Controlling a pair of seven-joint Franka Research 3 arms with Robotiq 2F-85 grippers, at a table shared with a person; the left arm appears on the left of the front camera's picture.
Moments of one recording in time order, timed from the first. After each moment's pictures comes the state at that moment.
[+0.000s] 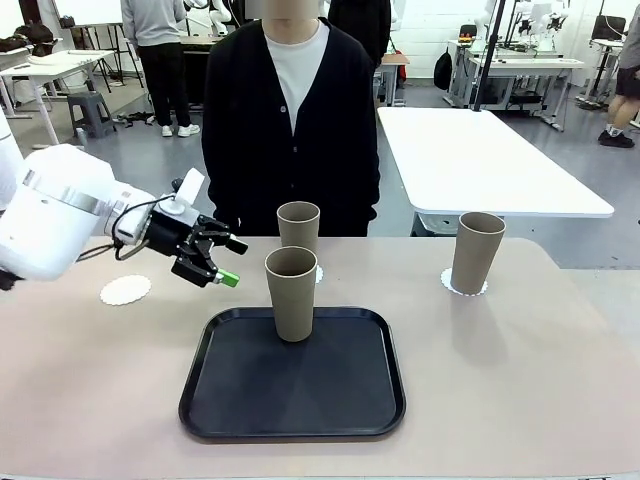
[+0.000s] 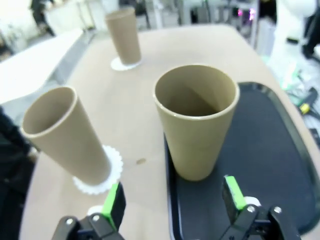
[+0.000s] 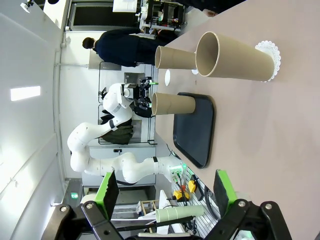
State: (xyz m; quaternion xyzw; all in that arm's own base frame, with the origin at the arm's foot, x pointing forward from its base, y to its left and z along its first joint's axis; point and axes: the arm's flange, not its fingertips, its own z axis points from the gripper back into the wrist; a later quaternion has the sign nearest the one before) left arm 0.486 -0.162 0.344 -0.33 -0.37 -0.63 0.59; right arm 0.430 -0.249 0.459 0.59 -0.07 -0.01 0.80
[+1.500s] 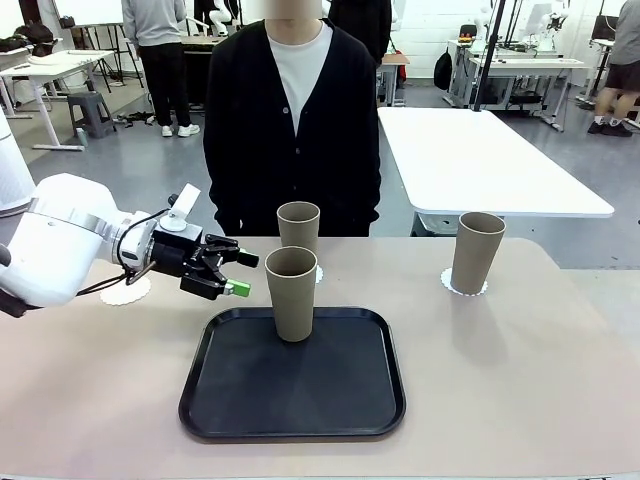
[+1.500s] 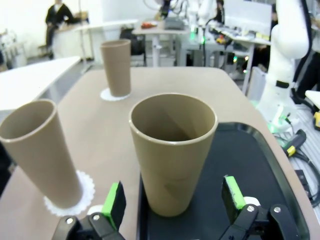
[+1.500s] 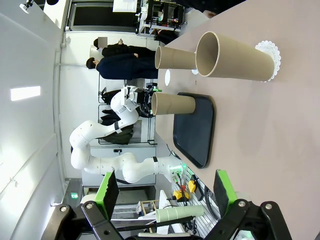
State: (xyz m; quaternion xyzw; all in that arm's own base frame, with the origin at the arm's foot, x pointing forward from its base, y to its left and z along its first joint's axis) left arm 0.466 -0.174 0.314 -0.43 -0.40 -0.57 0.57; right arm 0.430 -0.249 0.459 0.59 -0.07 -0.01 0.80
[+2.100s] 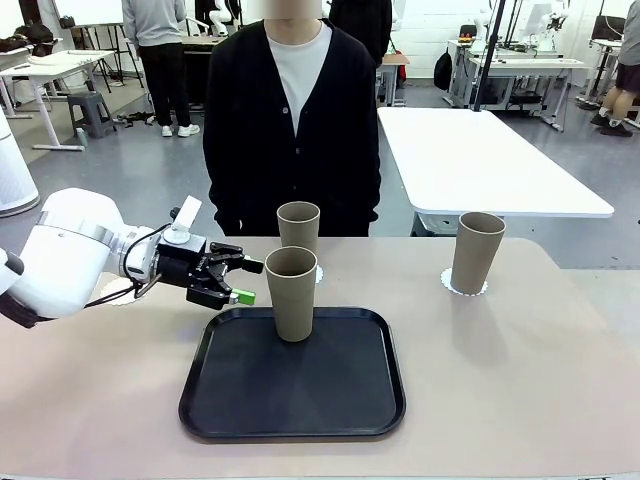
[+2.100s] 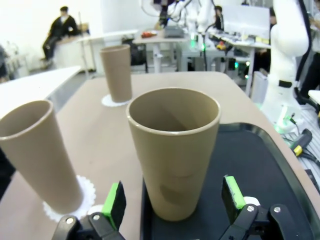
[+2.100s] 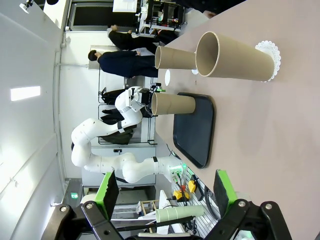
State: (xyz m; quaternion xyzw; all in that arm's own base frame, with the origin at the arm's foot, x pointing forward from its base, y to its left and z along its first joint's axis) left arm 0.469 -0.180 0.289 -0.44 -0.43 -0.57 0.55; right arm 0.430 -0.249 0.459 0.59 -0.07 -0.01 0.80
